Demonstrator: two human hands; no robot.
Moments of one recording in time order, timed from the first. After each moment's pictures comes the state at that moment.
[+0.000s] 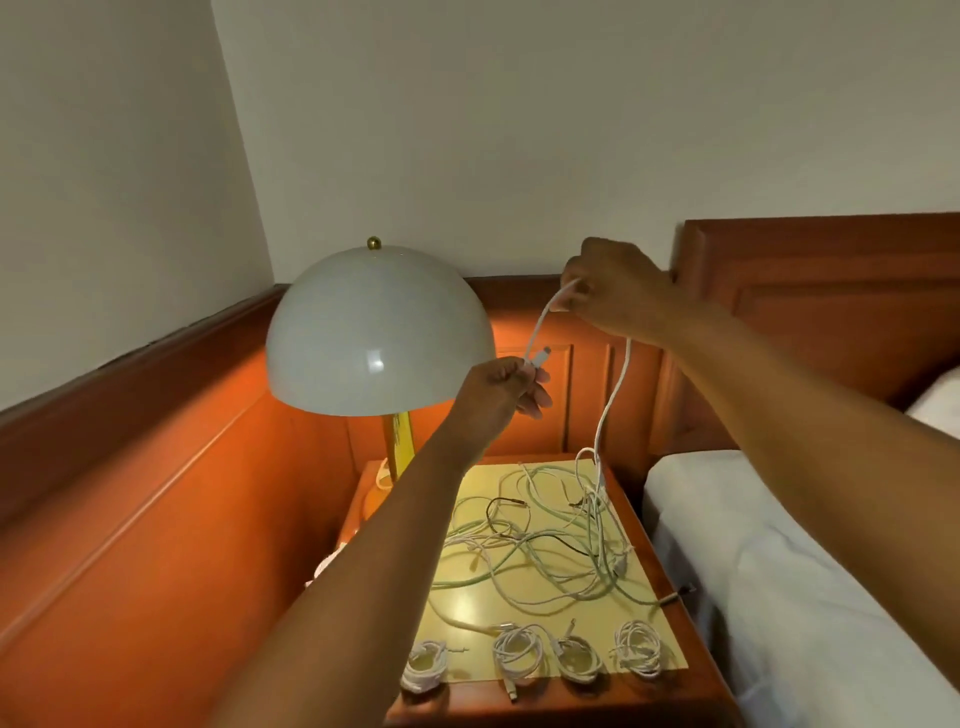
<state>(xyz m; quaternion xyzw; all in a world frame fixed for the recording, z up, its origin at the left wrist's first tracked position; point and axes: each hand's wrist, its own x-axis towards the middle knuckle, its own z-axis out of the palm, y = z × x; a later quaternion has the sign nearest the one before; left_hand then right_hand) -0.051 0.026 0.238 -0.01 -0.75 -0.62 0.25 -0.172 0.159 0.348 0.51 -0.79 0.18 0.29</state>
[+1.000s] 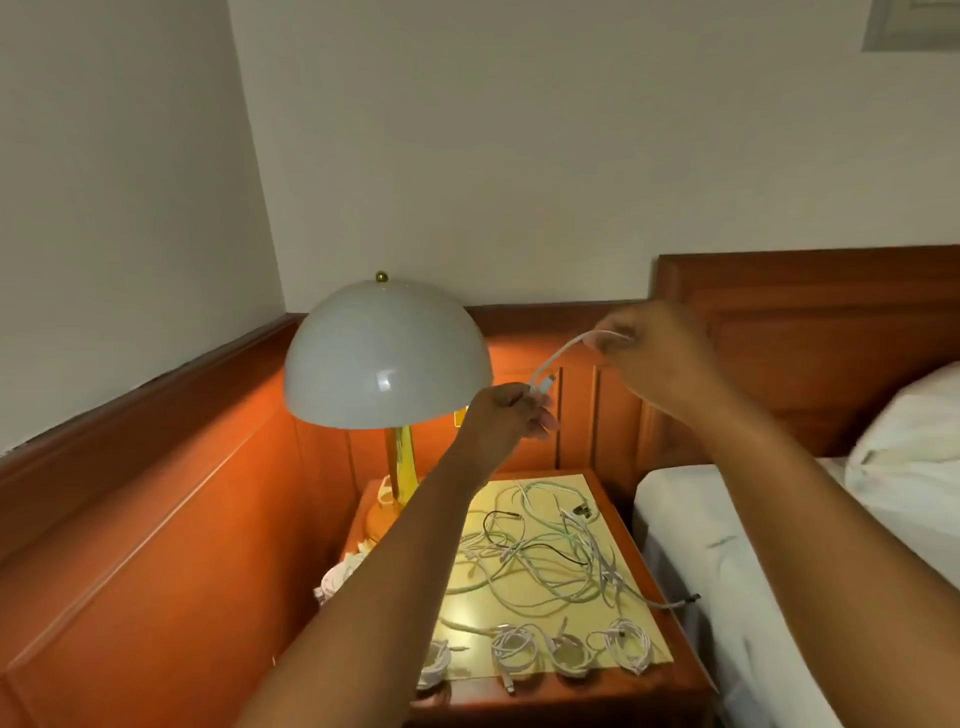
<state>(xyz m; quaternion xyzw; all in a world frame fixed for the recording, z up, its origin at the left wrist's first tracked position) -0.007 0.064 0.254 0.03 -0.75 -0.61 0.25 -0.063 0.233 0.337 0.38 -0.83 0.35 0.23</state>
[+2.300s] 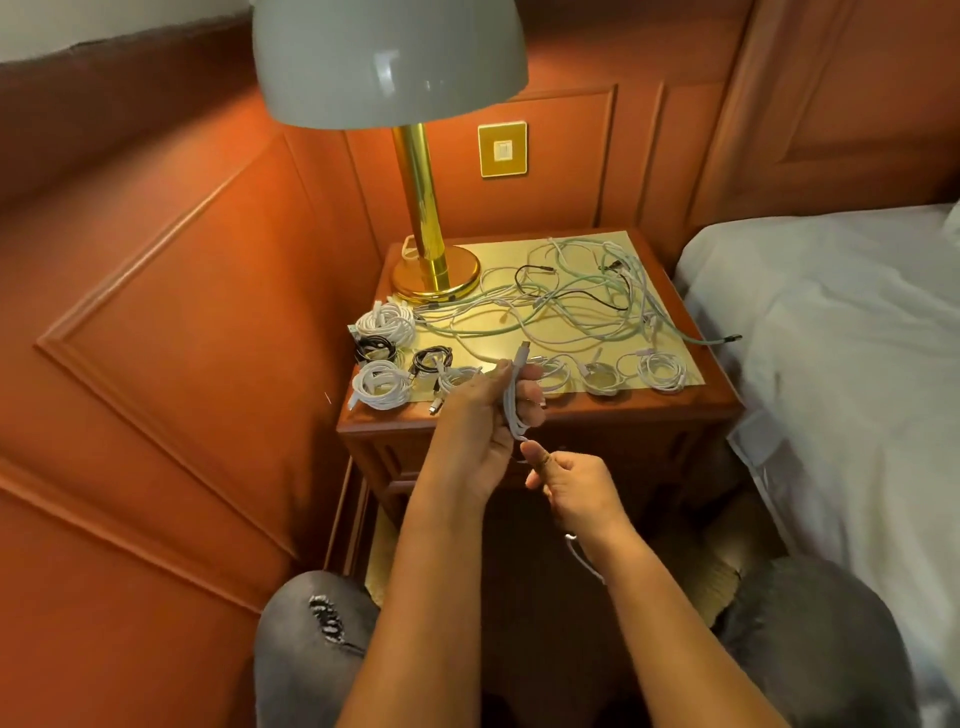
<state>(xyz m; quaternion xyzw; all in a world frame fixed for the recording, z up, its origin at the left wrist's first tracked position) 0.151 0.118 0.057 0.22 -0.41 -0.87 0.15 0.102 0.226 -0.029 0.13 -0.75 0.58 -0.29</state>
